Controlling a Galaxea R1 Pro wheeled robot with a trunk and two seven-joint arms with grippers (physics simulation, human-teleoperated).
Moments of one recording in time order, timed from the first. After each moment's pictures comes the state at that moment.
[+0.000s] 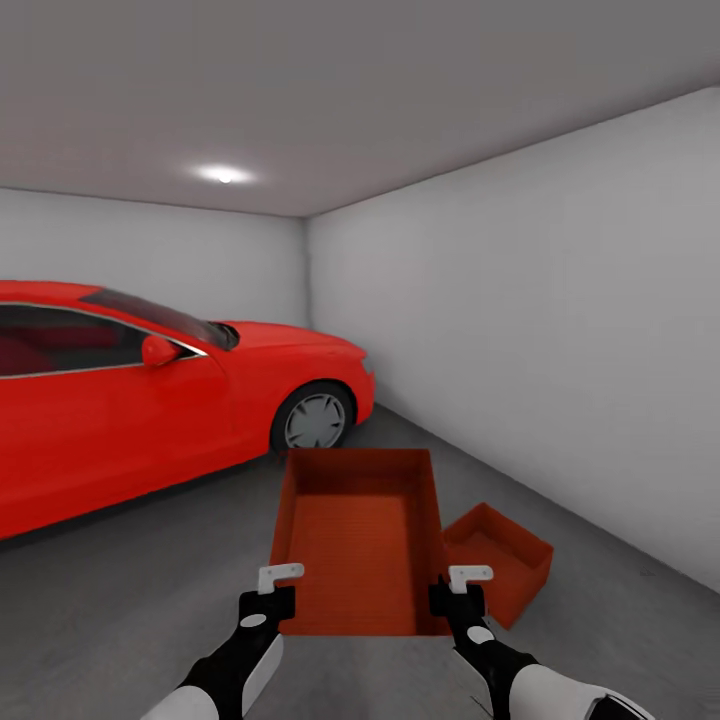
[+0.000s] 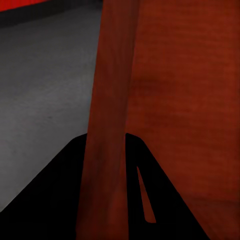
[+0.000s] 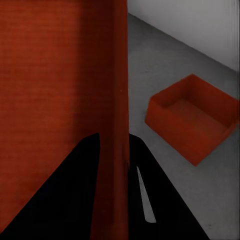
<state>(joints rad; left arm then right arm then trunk) -0.55 -0.14 -0.13 -0.38 0.13 -0.01 0.30 -0.67 0.09 0.74 -0.07 -0.66 -0.36 -0.20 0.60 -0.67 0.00</state>
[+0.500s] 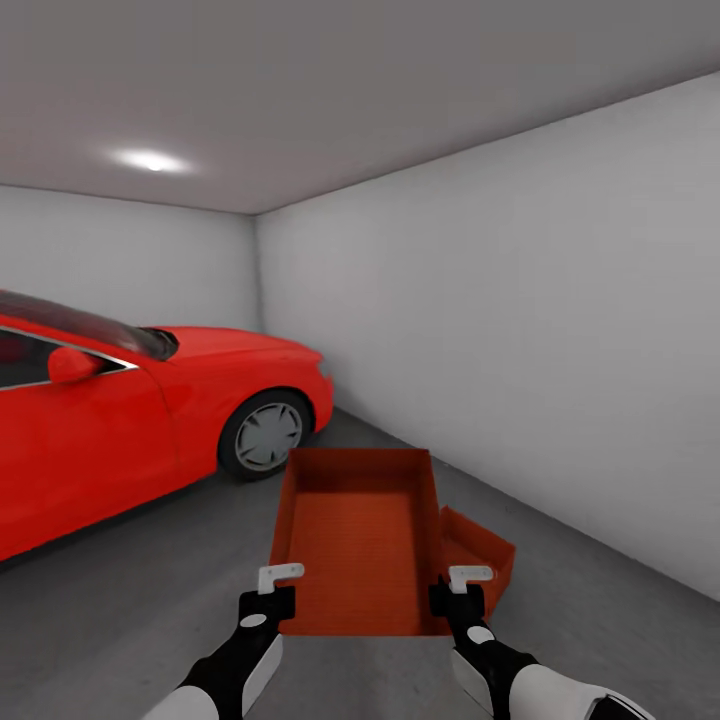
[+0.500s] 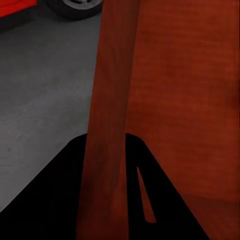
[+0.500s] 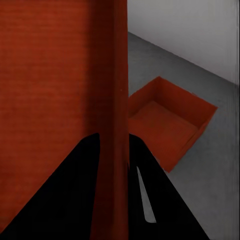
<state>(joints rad) -0.55 -0.14 -0.13 -0.38 0.13 -0.01 0.30 -0.67 0.09 0.74 -0.07 -0.66 -0.36 -0.20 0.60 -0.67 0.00</state>
